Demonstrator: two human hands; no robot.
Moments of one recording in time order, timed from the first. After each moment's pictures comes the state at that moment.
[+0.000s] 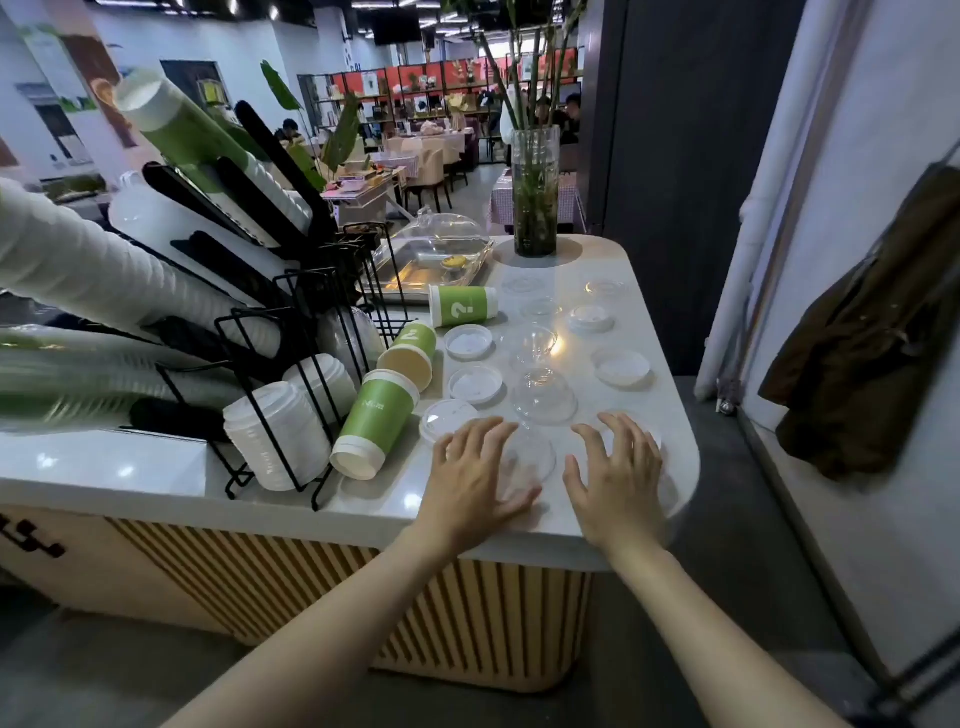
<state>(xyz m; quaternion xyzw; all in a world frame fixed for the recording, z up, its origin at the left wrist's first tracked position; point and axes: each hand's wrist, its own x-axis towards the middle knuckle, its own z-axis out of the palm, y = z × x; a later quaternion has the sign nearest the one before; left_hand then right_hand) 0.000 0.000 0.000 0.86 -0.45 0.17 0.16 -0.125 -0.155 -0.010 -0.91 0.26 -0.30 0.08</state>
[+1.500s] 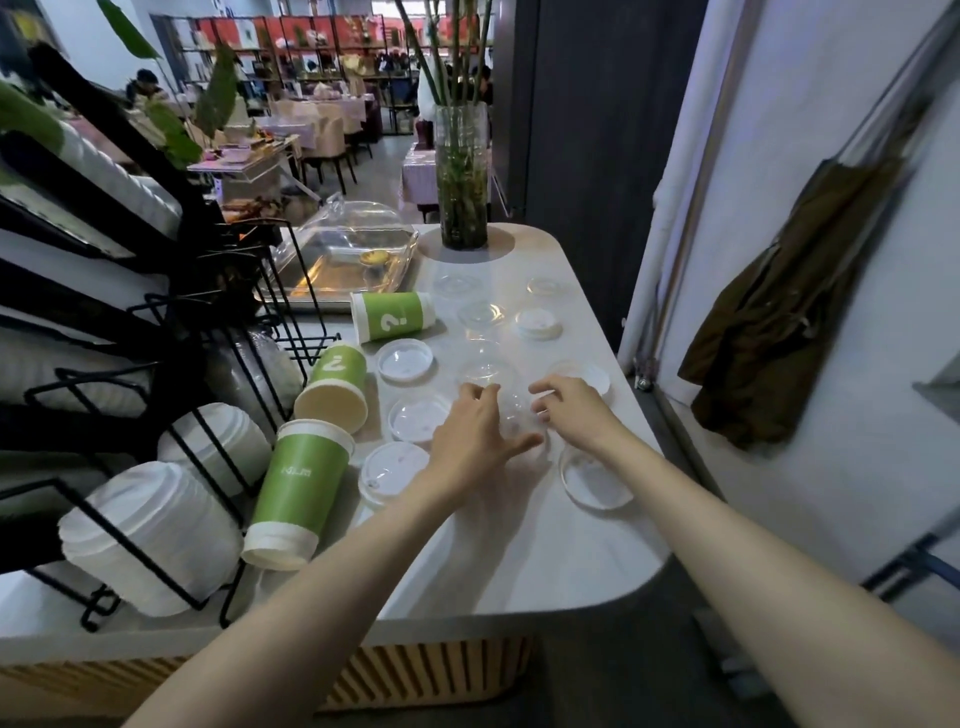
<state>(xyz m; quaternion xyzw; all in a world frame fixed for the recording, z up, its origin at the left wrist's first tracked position) 0.079 -0.120 0.034 0.87 -0.42 -0.05 0.26 -0.011 -0.263 0.044 -0.82 0.33 -0.13 0.44</state>
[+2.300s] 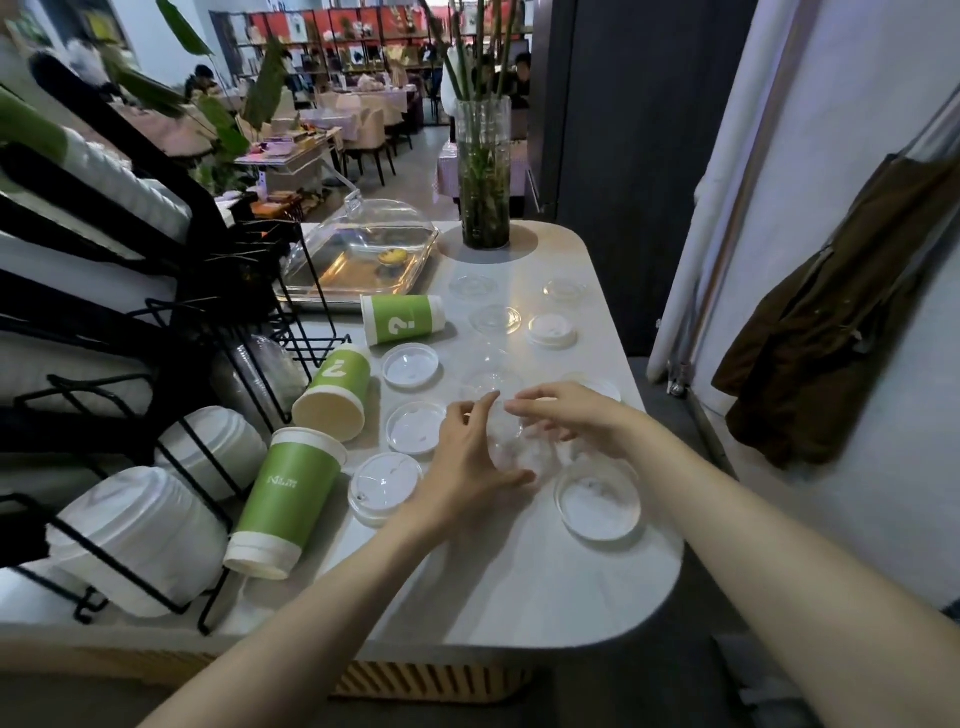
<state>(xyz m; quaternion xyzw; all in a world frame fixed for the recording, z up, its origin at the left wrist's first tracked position) 0.076 -0.117 0.016 0.82 -0.41 -0.09 0.39 0.002 -0.295 0.064 -0.78 0.26 0.03 0.57</state>
